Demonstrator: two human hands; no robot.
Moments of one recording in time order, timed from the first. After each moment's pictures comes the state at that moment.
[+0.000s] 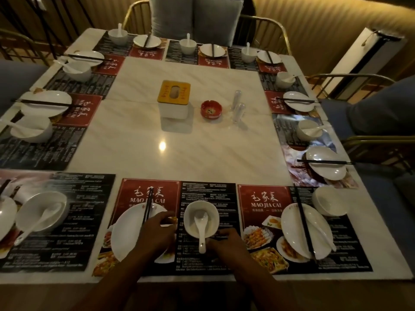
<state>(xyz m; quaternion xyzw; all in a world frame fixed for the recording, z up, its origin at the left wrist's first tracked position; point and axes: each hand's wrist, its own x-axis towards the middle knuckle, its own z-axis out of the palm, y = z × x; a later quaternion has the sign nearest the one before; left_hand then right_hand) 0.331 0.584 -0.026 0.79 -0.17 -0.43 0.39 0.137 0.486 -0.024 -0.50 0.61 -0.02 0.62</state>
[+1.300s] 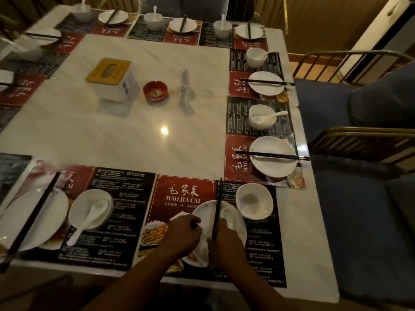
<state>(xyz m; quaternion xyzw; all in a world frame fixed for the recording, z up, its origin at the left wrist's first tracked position) 0.028 0.358 -0.052 0.84 -0.29 -0.40 0.24 -0.104 0.288 -0.058 -0.78 0.48 0.09 0.39</state>
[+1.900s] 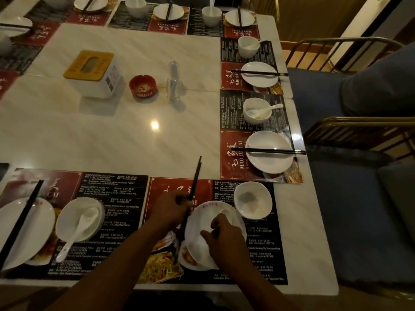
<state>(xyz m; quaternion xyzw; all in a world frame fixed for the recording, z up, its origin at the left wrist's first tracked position) 0.083 0.318 -0.037 0.81 -0.22 -0.43 0.33 -0.099 0.281 -0.035 -0.75 0.50 0.02 0.42</state>
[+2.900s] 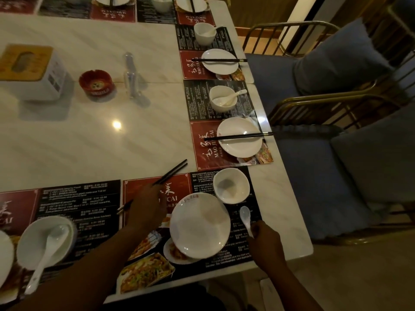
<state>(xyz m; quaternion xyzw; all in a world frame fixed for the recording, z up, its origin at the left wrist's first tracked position) 0.102 0.318 -0.069 0.84 -0.45 -0.24 0.21 -0.217 0.267 -0.053 -0.65 0.68 0.00 0.34</state>
